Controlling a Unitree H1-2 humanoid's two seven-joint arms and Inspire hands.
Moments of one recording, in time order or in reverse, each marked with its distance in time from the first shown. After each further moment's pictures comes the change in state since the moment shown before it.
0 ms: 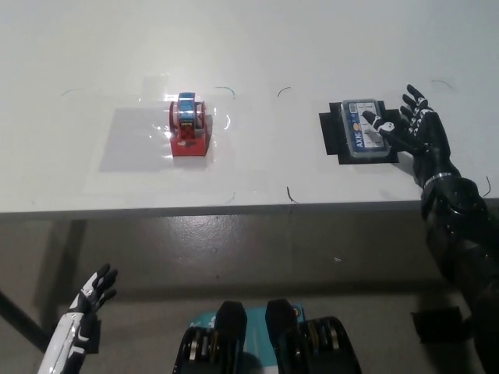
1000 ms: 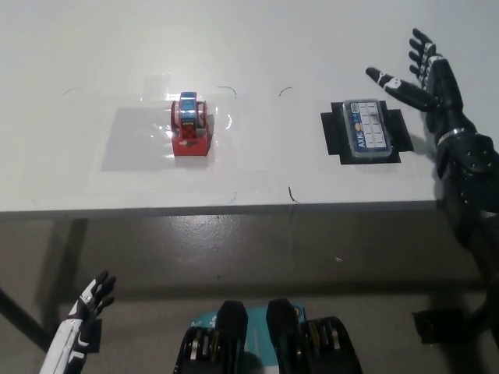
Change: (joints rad) left_arm 0.014 0.000 0.000 0.019 0.012 0.000 0.012; right_arm -0.059 -0.050 0.072 -0.097 -0.057 0.004 -0.018
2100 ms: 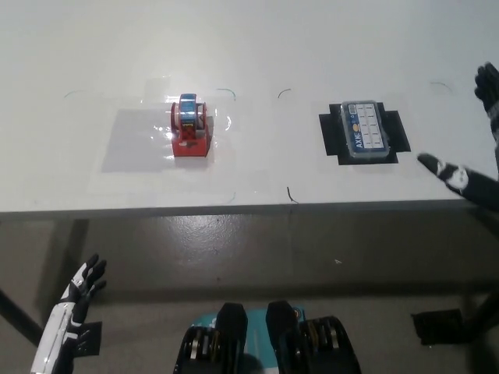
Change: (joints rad) left_arm -0.048 -0.008 0.022 0.037 -0.008 0.000 0.028; right_arm 0.644 -0.037 0.007 -1.251 -0.015 0.099 0.082
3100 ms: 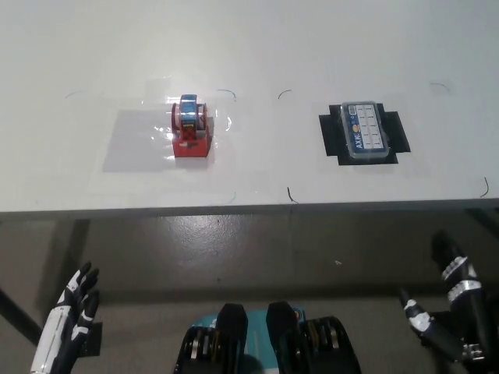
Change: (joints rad) left_arm -0.035 0.000 0.009 0.117 -0.008 0.019 0.035; right_arm 0.495 0.159 0.065 -0.136 -0.010 -0.102 0.000
